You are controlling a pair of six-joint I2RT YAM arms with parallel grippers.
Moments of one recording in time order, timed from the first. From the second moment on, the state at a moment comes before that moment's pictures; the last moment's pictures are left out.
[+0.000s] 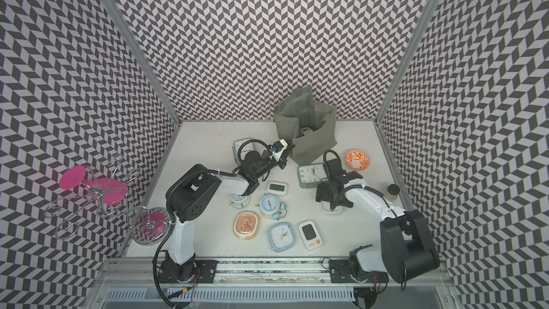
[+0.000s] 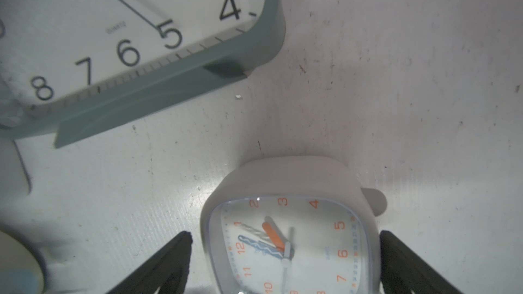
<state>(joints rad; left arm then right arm) -0.69 2.05 1.06 1.16 0.25 0.21 0.32 1.36 0.80 -0.78 0.05 0.50</state>
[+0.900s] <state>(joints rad) -0.69 2.05 1.06 1.16 0.24 0.21 0.39 1.34 0.86 -0.82 0.07 0.53</state>
